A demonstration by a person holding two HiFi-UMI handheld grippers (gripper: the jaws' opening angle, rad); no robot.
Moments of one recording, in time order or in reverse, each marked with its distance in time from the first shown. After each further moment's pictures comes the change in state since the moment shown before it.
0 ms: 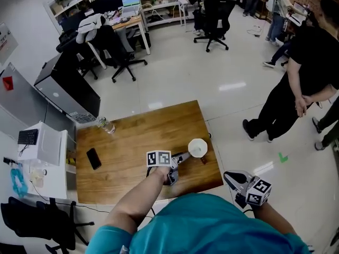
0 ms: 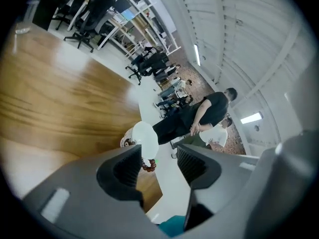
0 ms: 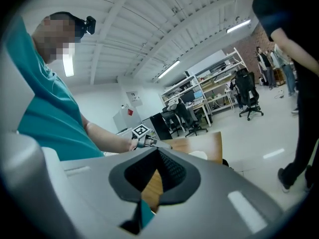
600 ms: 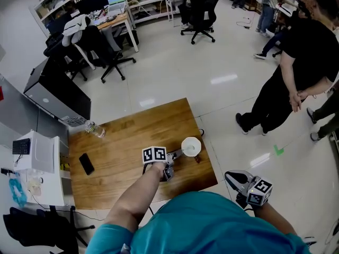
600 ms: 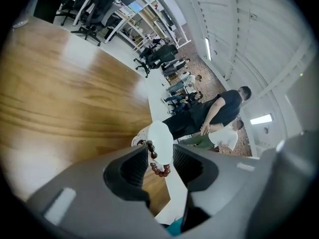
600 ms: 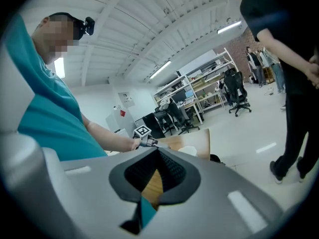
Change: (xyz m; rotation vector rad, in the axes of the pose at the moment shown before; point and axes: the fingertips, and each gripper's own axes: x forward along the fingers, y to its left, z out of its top) left arm 0.035 0.052 0.010 -0.069 0.071 0.080; right arm -0.015 -0.031 -0.008 0.044 0.008 -0.082
